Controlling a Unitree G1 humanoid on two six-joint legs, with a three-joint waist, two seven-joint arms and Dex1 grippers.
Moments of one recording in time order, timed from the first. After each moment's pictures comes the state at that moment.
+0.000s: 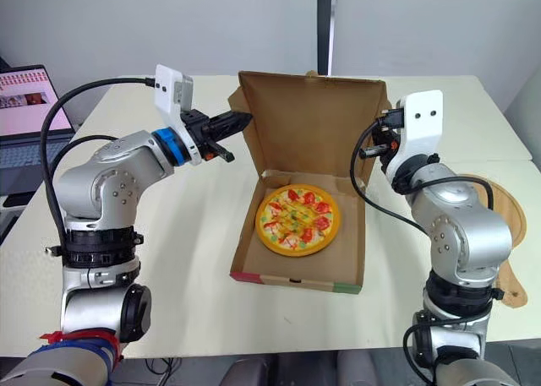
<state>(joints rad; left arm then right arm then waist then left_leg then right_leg) -0.81 0.44 0.17 -0.04 -0.51 0.88 -0.61 -0.65 -0.26 -0.20 -0.57 0.34 1.17 0.10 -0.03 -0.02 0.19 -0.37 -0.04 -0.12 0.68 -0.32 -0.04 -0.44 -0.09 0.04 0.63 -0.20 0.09</state>
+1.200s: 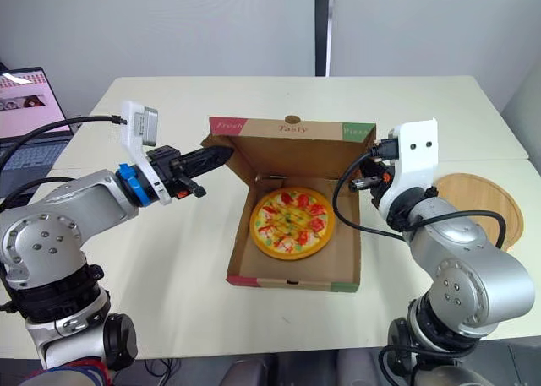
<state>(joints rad) -0.61 0.49 0.43 -0.40 -0.89 1.30 -0.42 -0.61 -0.12 -0.30 -0.94 0.34 1.61 0.16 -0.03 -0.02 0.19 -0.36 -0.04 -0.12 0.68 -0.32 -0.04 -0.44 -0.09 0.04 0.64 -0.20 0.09</state>
